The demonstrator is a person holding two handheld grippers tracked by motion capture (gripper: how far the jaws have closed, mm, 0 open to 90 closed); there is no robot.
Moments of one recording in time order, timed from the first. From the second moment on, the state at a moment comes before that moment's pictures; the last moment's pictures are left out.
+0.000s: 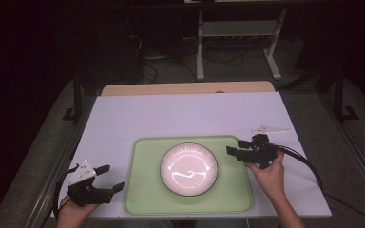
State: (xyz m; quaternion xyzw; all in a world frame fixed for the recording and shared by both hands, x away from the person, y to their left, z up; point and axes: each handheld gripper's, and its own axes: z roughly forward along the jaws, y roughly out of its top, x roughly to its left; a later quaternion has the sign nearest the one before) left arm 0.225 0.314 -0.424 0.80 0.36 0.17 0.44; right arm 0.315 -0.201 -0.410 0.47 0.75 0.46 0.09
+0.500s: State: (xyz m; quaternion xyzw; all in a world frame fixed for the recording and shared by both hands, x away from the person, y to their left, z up) left arm 0.225 0.313 -0.424 0.81 0.36 0.17 0.44; right arm 0.300 -0.222 -0.403 0.47 0.75 0.44 0.15
